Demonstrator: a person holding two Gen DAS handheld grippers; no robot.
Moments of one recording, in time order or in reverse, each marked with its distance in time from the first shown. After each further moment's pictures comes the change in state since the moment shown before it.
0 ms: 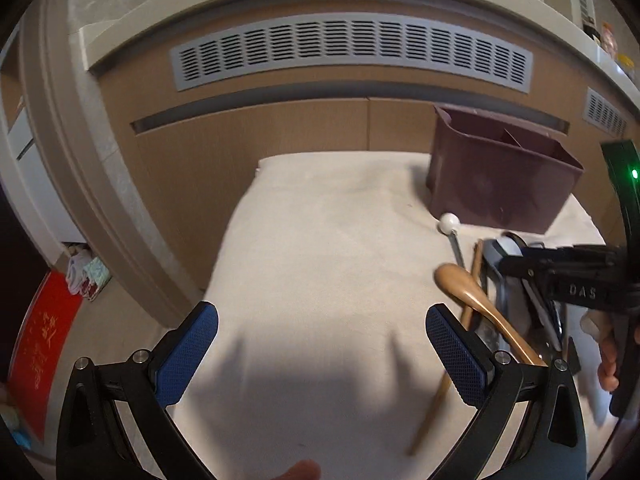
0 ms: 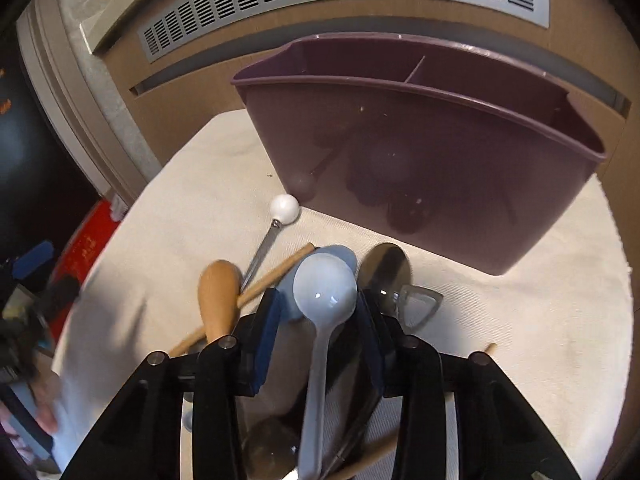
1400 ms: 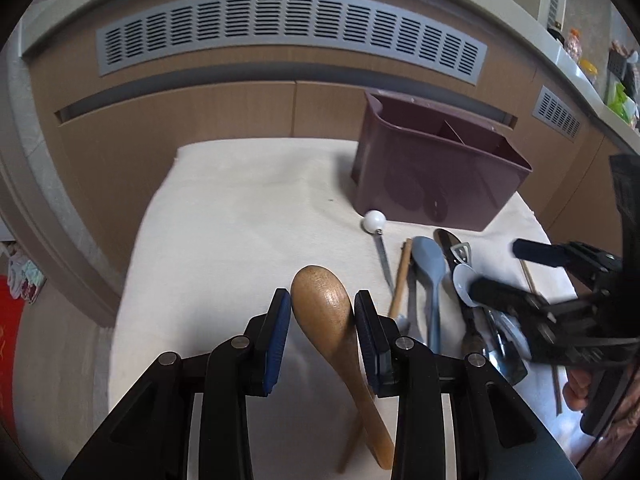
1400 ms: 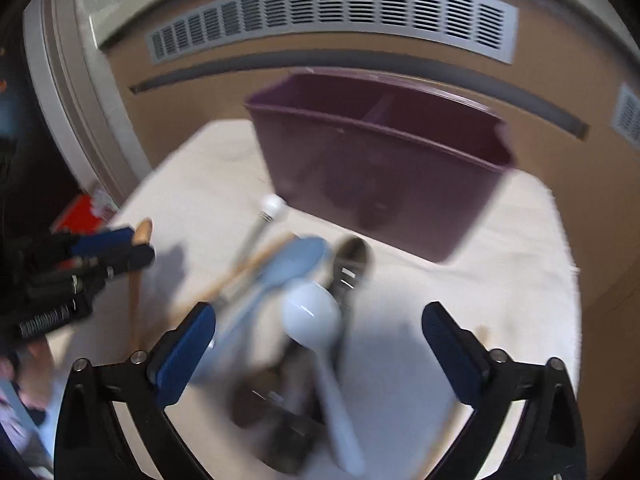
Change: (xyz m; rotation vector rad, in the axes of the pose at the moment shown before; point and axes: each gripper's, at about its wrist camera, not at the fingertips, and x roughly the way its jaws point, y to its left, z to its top) left arm 0.018 -0.014 0.021 0.015 0.061 -0.237; right arm -0.037 0.010 -0.007 -0.049 -0.053 -0.147
